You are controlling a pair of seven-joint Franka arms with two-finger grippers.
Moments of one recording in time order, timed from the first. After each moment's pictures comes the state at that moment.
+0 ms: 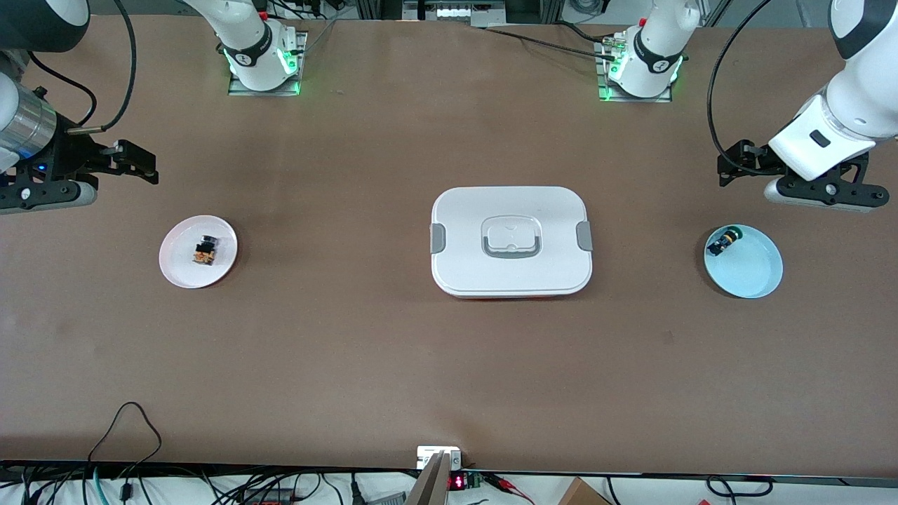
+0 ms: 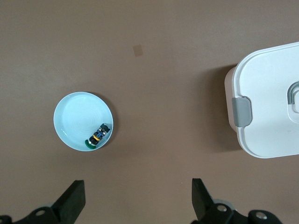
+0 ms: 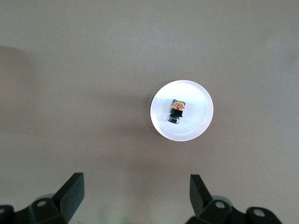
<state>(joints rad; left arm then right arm) -0.02 0.00 -0.08 -1.70 0.05 1.63 0.03 0.09 0.07 -0.03 -1.58 -0.02 1.56 -0.07</state>
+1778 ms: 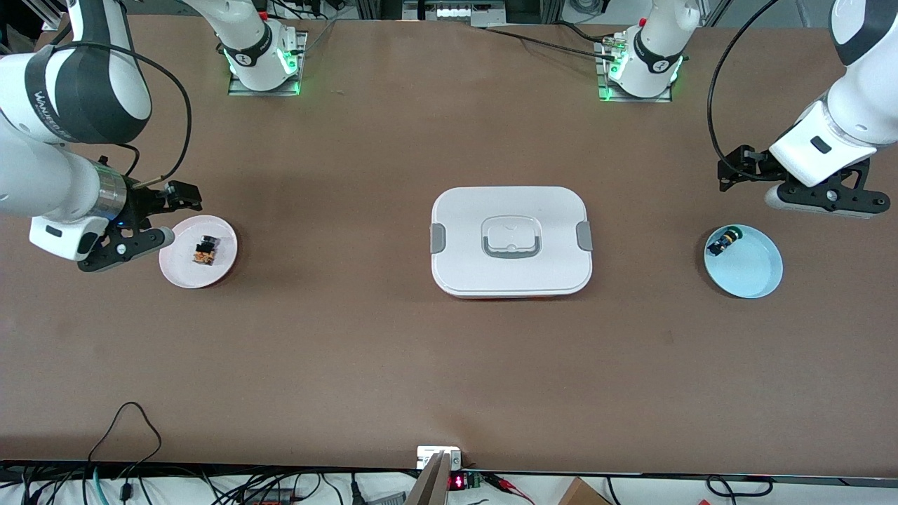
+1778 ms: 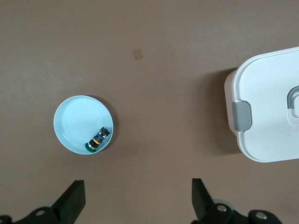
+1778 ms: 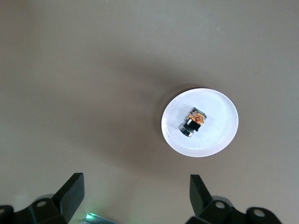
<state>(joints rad) -0.02 0.02 -0.08 -1.67 0.05 1.63 0.03 0.12 0.26 -0.03 -1.56 0.00 1.58 -0.34</state>
